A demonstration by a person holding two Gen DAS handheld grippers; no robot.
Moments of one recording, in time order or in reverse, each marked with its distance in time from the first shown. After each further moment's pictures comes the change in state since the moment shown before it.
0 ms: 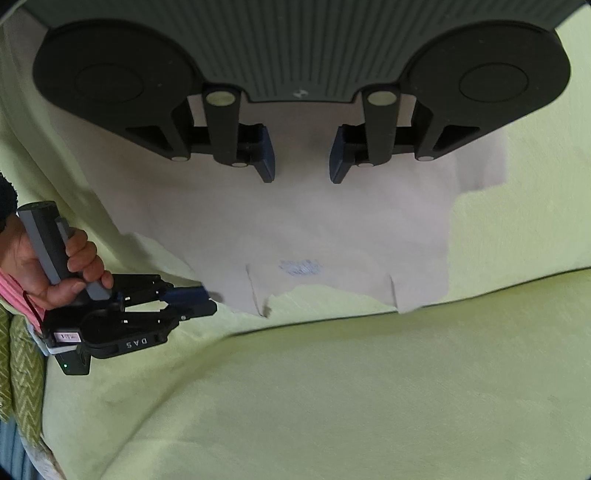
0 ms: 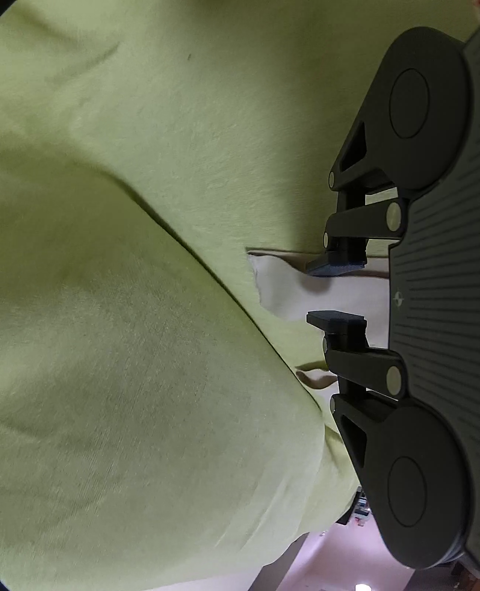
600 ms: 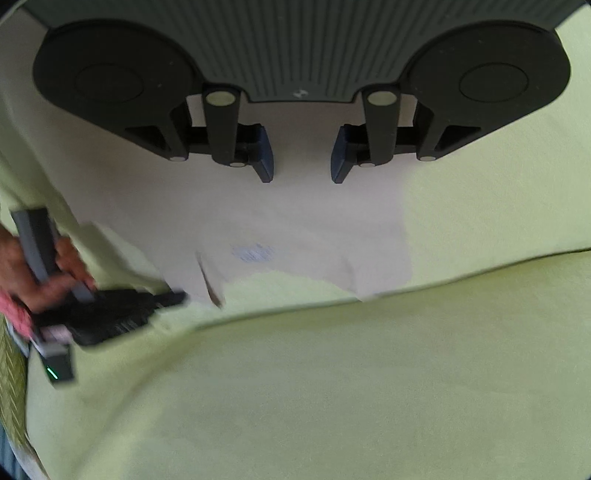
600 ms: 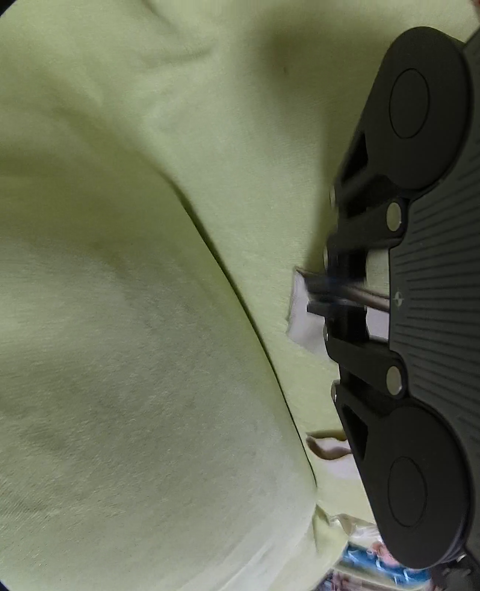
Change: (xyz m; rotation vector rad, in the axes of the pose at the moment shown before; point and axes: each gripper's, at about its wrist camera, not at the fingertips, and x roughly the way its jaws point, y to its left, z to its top) left arm 0.003 0.039 0.016 0.005 -0.025 0.050; right arm 0.005 0.034 0.008 -0.254 -0.119 -0.322
